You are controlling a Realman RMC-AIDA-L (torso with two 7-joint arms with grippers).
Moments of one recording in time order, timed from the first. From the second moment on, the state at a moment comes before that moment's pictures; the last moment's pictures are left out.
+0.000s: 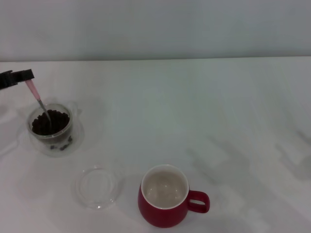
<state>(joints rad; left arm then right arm) -0.58 -1.88 0.88 0.52 1.72 1.06 -2.00 0.17 1.98 -1.56 -0.02 -0.24 -1.95 0.29</state>
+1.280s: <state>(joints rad) -0.35 -1.97 0.76 0.46 1.38 1.12 -2.02 0.20 1.95 -1.56 -0.03 -0.24 -1.91 0.31</state>
